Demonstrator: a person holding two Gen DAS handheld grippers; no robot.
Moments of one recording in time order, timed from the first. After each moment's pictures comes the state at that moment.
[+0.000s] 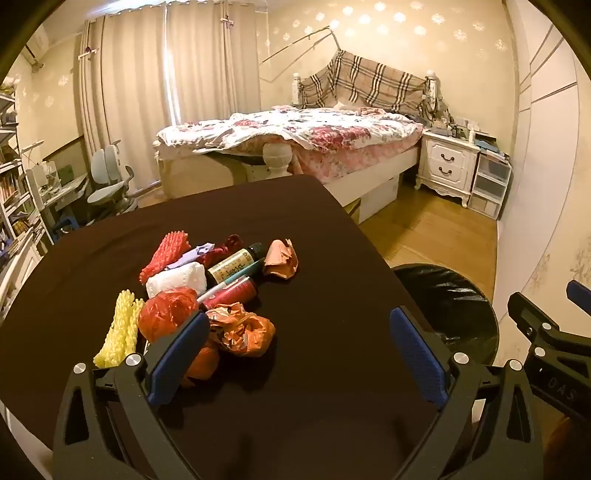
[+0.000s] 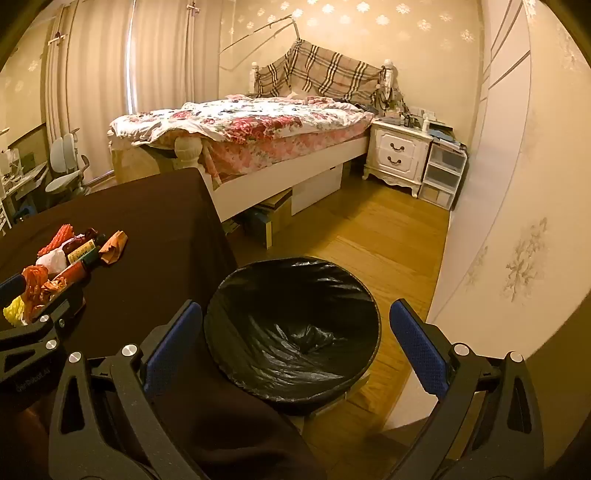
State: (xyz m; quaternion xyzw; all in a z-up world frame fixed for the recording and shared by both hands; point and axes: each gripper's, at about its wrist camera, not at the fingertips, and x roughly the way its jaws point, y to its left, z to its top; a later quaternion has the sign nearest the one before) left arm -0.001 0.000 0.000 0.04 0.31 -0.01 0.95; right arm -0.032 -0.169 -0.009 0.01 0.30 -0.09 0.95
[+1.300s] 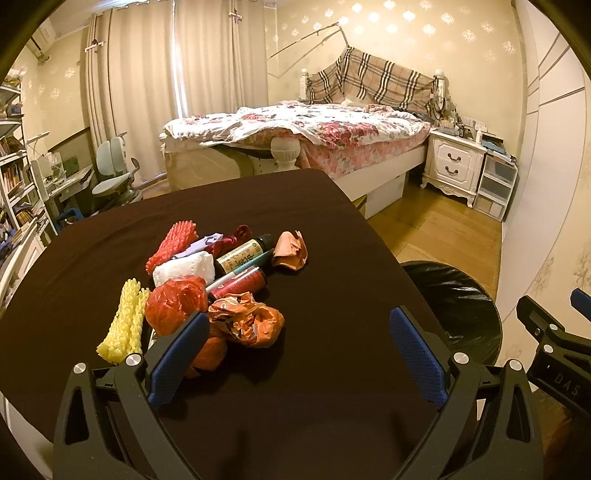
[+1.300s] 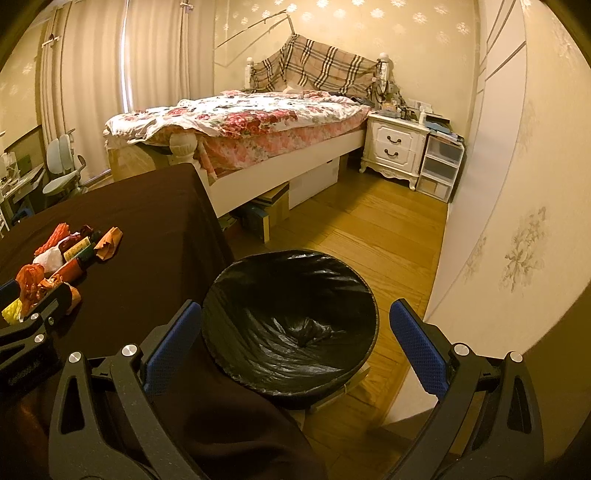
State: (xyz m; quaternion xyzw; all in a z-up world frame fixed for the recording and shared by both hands) left arm -0.001 0.006 -0.003 0.03 0.32 -0.01 0.95; right arm -0.033 -0.174 -0.013 0.02 0.31 -0.09 0.95
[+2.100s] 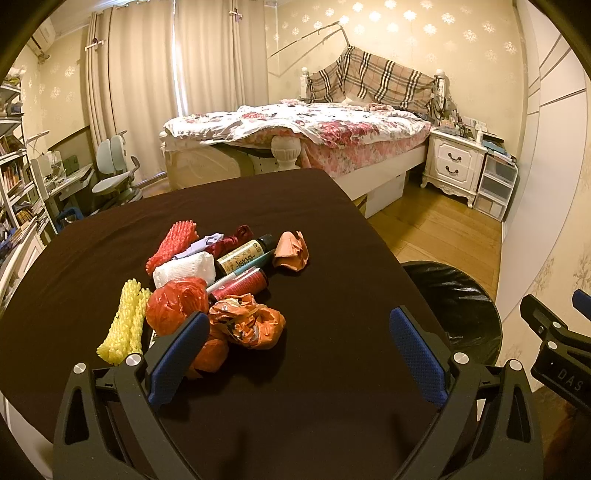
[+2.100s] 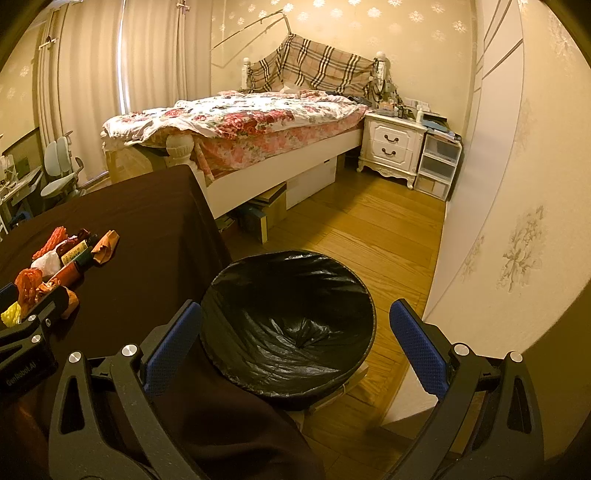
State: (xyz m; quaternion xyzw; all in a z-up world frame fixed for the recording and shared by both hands) left arm 0.000 0.012 -0.009 0.03 0.32 -0.01 0.95; right arm -0.032 -0.180 -0.014 0.02 0.31 -0.09 0.95
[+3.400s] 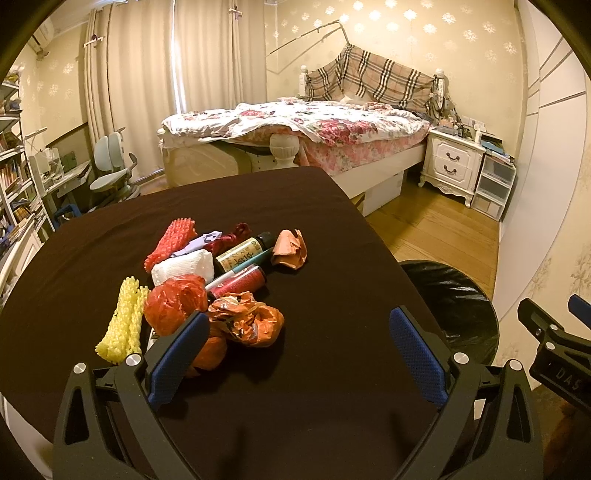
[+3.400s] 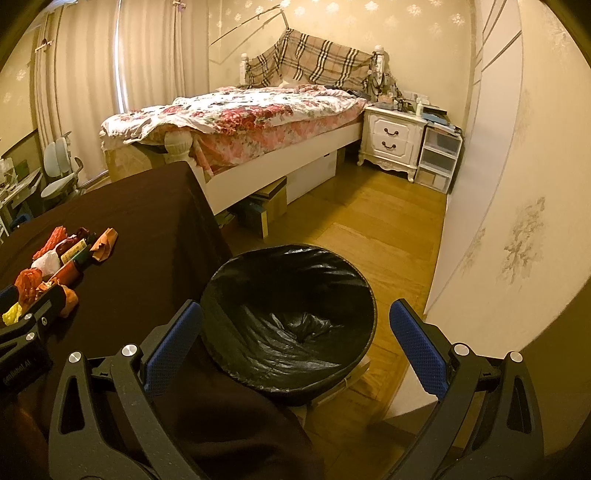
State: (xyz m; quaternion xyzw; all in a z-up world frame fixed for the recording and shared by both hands) left arm 0.002 0.013 -0.011 0.03 0.33 -0.01 0.94; right arm -0.038 -0.196 -0.020 0.02 0.32 -0.09 0.94
